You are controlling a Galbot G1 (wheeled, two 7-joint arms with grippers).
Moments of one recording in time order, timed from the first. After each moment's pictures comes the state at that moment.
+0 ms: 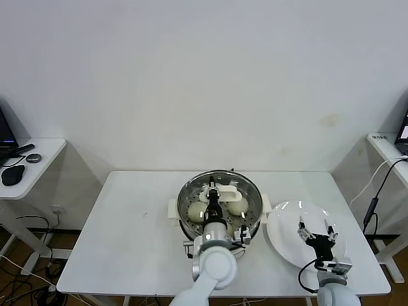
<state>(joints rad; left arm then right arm) 0.97 -1.60 0.14 -1.73 1.68 0.69 0.33 -1.34 1.40 0.76 1.64 0.27 0.04 -0.07</state>
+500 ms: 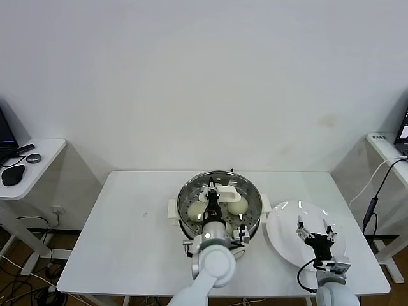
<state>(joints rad) 0.96 -1.60 0.13 -1.72 1.67 0.69 0.34 -1.33 1.40 0.76 1.64 0.27 0.04 -0.07</state>
